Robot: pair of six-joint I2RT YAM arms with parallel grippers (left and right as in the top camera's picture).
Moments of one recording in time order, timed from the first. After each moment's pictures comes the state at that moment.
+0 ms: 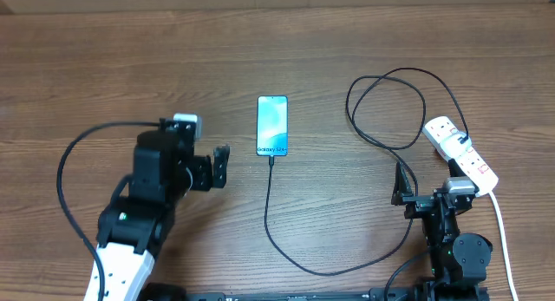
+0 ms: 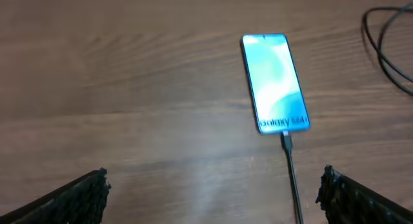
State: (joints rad) left arm -0.18 0.95 0.75 -0.56 0.05 -0.13; right arm -0.03 0.01 0.02 -0.03 -0.08 -0.01
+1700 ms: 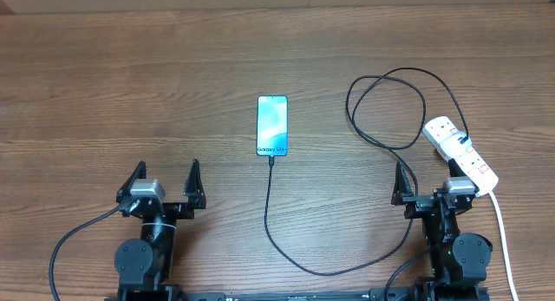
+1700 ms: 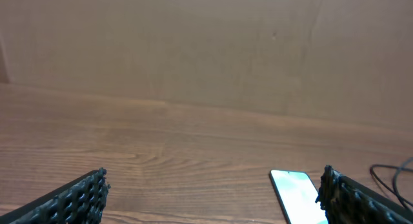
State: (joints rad) left arm -0.02 0.14 0.04 0.11 0.02 -0.16; right arm -0.03 0.01 0.02 -0.03 -0.08 -0.01
